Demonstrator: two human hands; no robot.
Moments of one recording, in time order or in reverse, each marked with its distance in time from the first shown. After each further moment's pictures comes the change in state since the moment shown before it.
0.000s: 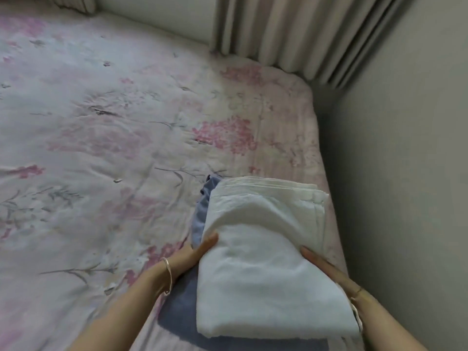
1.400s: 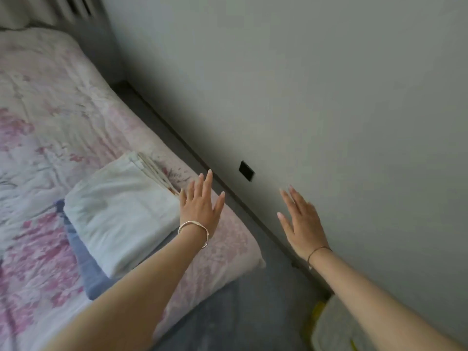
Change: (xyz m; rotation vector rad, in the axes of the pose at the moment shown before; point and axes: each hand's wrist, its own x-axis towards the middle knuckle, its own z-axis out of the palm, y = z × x) left_hand -0.051 -0.141 0.402 1.457 -0.120 0.654; right_hand -0.210 0.336 -0.189 -0.825 1.034 -0.182
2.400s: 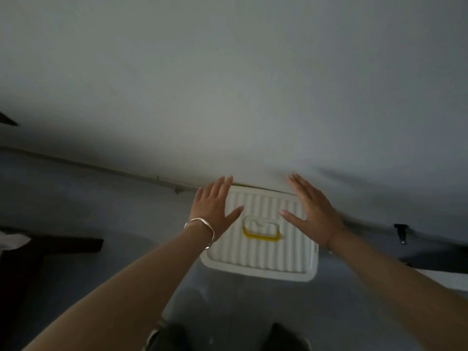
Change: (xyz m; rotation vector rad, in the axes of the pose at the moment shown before) left_hand -0.203 0.322 0.455 0.212 -0.561 0.811; right_hand -0.378 0.458 0.118 0.148 0.021 0.531
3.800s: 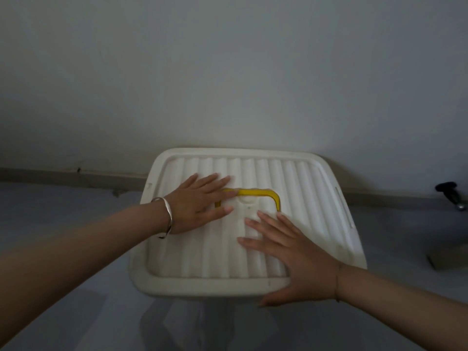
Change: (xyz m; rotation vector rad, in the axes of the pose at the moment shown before) left_hand 0.098 -0.050 0.234 0.141 -0.179 0.551; right_hand -0.049 0.120 0.274 -0.141 -0.087 -0.361
